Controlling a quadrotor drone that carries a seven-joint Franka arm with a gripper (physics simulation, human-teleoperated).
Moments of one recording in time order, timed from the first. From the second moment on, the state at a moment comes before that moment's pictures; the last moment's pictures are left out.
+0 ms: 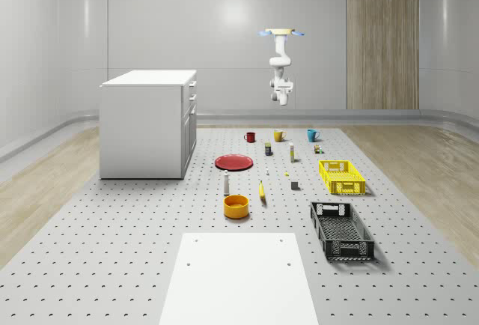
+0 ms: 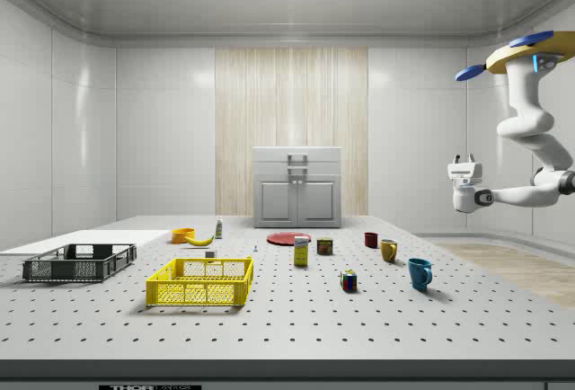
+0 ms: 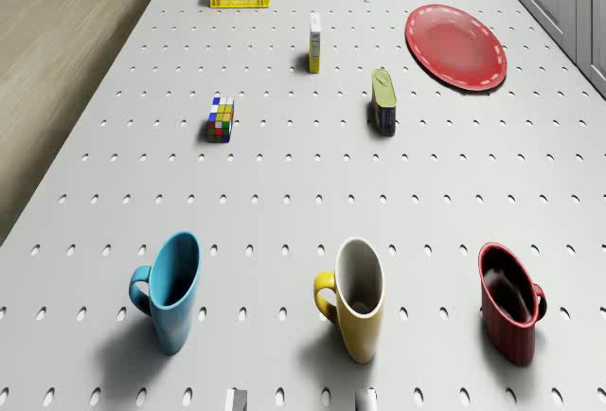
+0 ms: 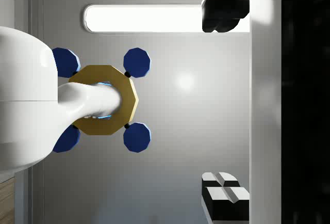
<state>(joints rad) 0.00 -0.79 0.00 -2.34 0.00 1.55 0.79</state>
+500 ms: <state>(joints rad) 0.00 -0.73 0.00 -2.13 0.00 1.41 0.78</state>
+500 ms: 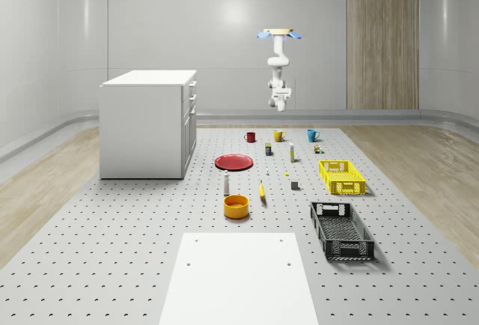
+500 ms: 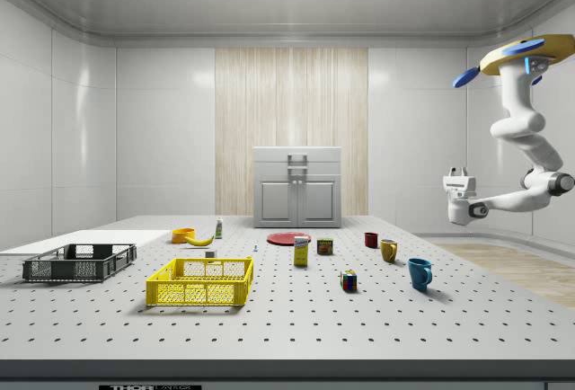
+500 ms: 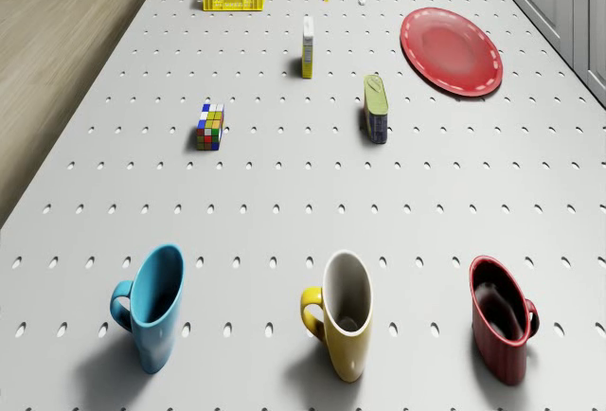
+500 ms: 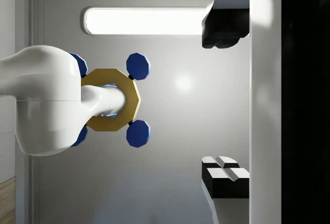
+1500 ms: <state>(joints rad) -0.01 -0.70 0.00 -2.04 0.00 1.36 0.78</state>
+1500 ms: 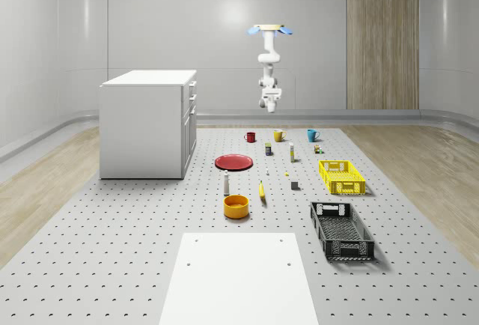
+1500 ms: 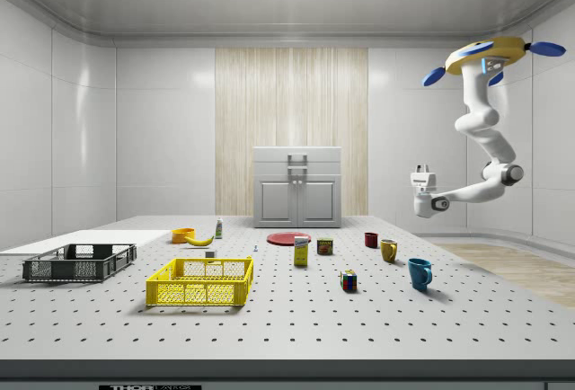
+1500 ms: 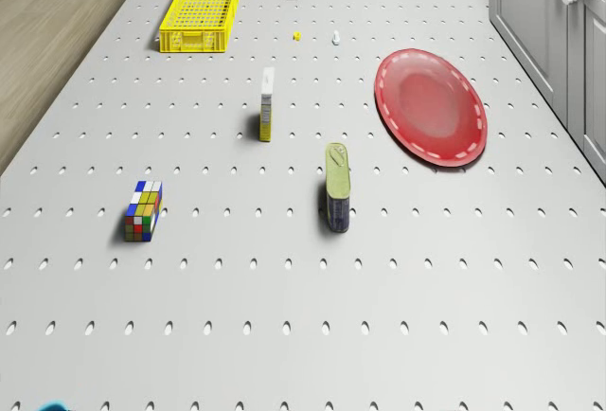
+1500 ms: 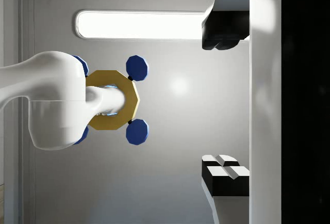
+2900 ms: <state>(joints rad) 0.29 -0.80 -0.70 -2.40 1.02 1.41 0.62</state>
